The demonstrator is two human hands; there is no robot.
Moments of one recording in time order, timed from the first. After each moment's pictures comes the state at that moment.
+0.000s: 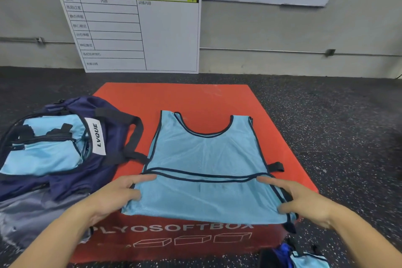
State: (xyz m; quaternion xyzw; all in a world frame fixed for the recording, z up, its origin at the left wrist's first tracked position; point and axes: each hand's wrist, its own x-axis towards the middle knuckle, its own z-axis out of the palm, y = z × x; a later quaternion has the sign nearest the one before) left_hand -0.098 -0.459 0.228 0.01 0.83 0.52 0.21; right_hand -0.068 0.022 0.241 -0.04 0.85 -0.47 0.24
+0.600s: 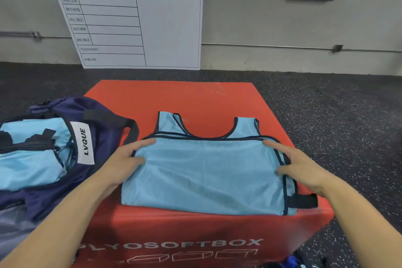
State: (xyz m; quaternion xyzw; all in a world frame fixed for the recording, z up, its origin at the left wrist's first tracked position) left_hand -0.194 -0.439 0.241 0.00 0.83 0.55 0.03; right_hand -0.173 0.017 0.259 0.00 0.86 -0.50 0.10
